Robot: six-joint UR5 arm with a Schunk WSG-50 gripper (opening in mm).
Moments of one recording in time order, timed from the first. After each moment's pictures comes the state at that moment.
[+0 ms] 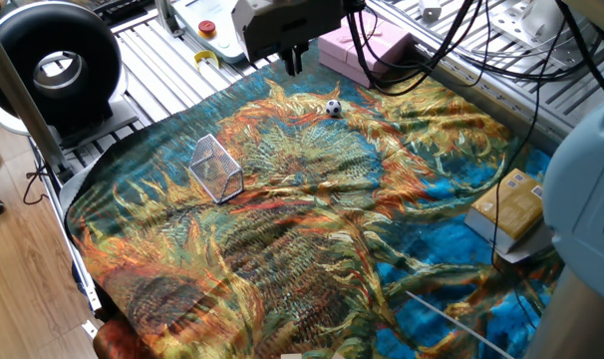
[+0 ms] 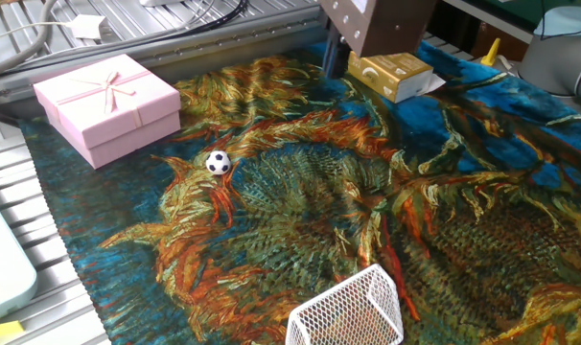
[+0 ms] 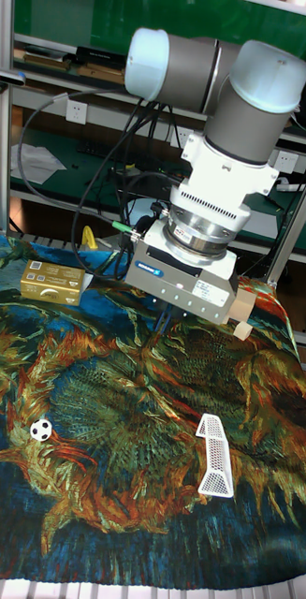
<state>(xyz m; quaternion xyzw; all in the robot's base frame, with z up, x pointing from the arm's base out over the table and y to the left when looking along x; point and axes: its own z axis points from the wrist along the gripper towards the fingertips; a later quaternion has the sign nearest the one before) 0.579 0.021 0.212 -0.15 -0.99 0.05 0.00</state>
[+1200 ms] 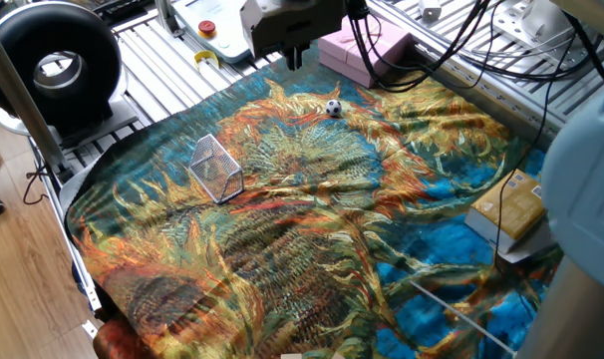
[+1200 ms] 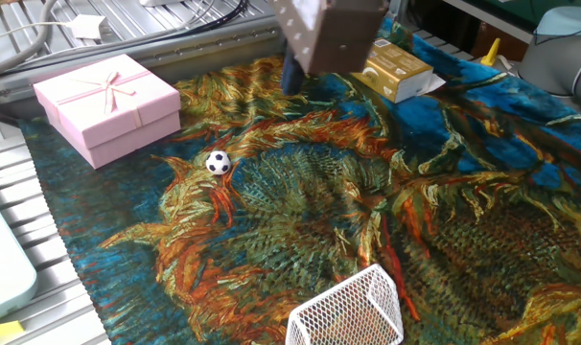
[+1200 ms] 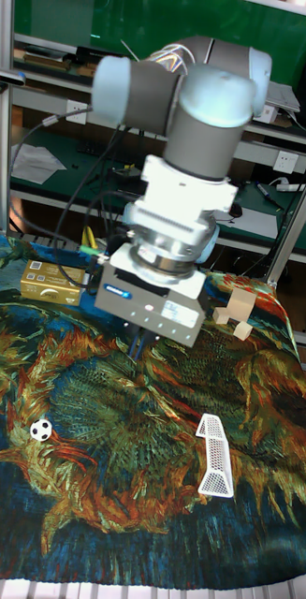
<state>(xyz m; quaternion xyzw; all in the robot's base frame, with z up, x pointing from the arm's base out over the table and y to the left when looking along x) 0.617 -0.017 0.184 -0.15 -0.99 0.03 -0.05</state>
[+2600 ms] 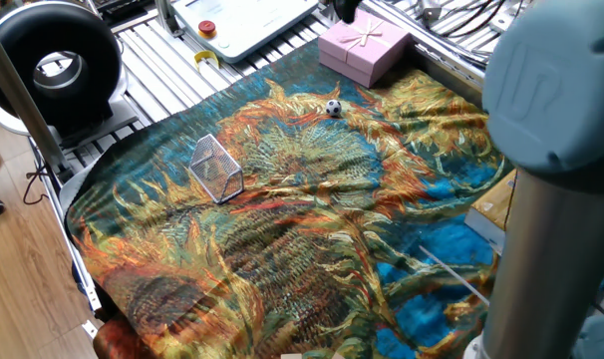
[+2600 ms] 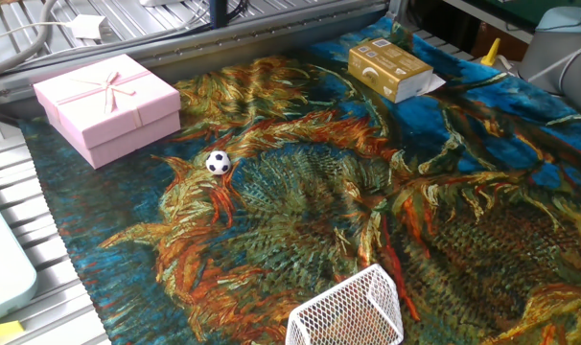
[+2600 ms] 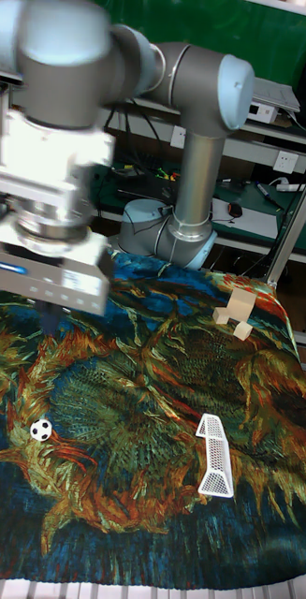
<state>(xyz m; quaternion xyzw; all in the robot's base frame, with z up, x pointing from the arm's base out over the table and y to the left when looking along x) 0.621 -0.162 0.216 -0.07 -1.00 0.00 -0.01</state>
